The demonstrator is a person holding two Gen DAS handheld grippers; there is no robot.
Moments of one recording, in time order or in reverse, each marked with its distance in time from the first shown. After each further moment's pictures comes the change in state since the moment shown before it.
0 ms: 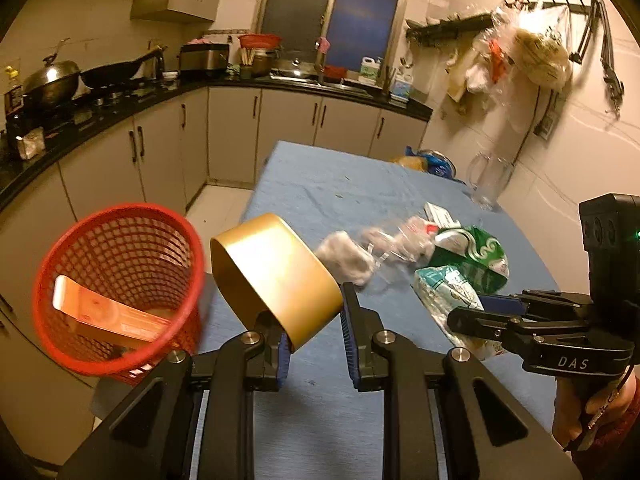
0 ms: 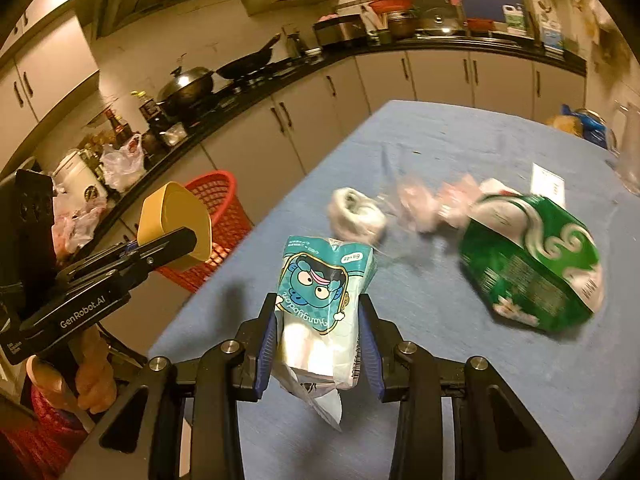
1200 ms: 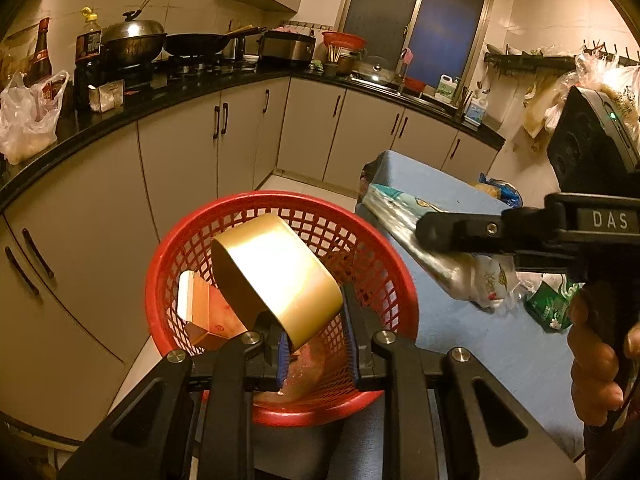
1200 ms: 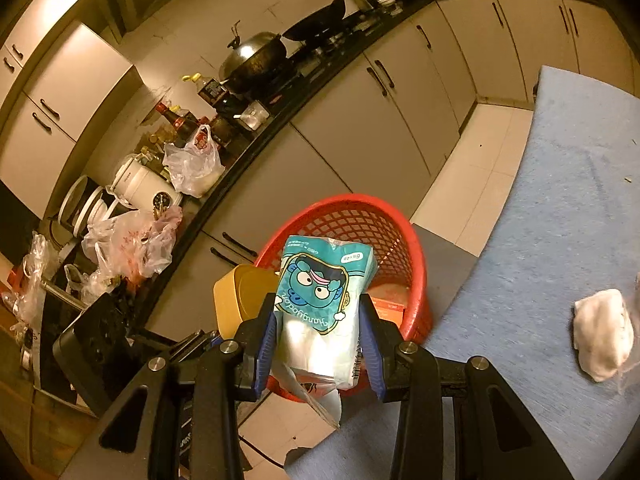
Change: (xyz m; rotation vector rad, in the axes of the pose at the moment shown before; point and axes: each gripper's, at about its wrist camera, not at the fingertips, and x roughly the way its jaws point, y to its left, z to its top) left arm -0.006 0.157 -0.002 -0.171 0.002 0.156; right arm 0.155 0.121 0.109 0.070 0.176 0.358
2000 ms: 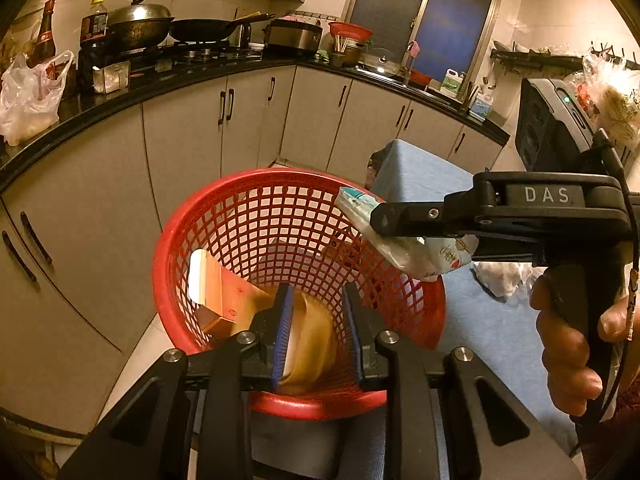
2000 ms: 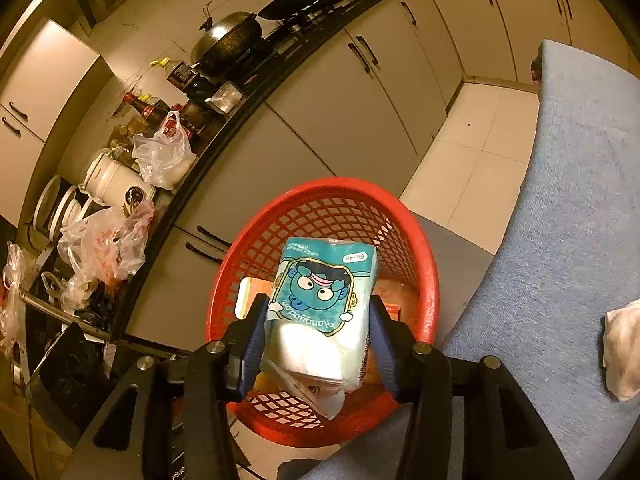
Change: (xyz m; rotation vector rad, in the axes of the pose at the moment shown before) left arm 0.010 0.018 -0.013 -0.027 0.034 -0.004; right arm 0.056 -0.008 0.013 0.043 0.064 -0.060
